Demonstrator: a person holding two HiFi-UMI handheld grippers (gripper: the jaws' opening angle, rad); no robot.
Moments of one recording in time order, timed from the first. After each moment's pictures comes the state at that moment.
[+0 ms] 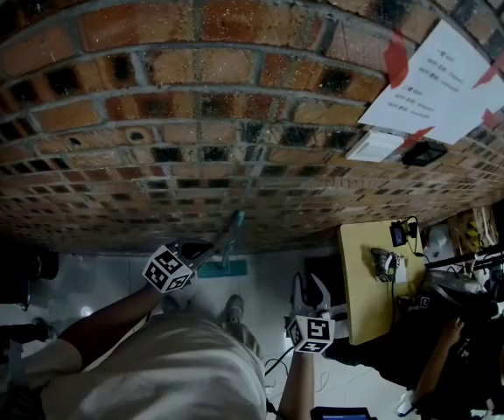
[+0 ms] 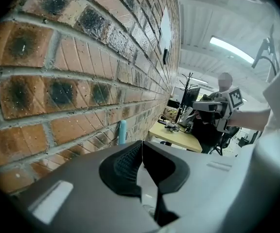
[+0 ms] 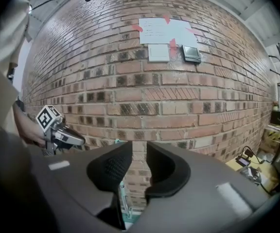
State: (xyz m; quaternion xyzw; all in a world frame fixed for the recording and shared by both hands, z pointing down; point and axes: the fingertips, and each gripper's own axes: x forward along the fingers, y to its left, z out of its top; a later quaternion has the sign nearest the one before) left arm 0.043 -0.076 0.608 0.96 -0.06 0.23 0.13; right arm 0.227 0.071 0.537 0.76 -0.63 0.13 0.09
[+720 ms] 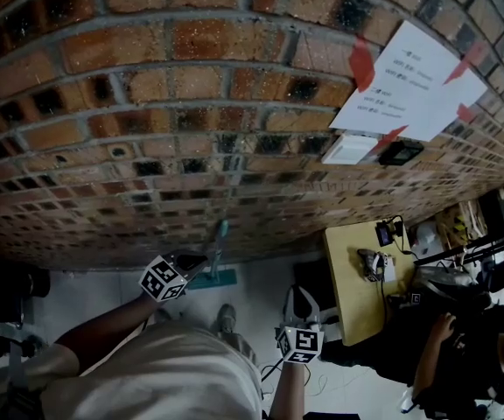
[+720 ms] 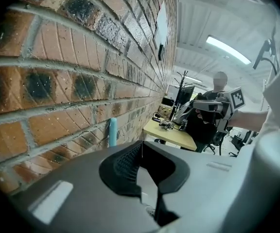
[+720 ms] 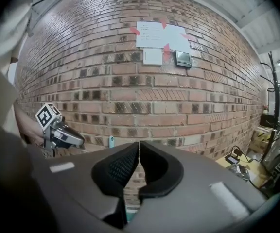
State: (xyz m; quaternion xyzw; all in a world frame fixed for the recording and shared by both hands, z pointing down) left arm 0.064 -0.062 0.616 0.96 -0.02 0.24 0.13; right arm 0.234 0.098 0.538 0.79 -0.60 0.12 0.09
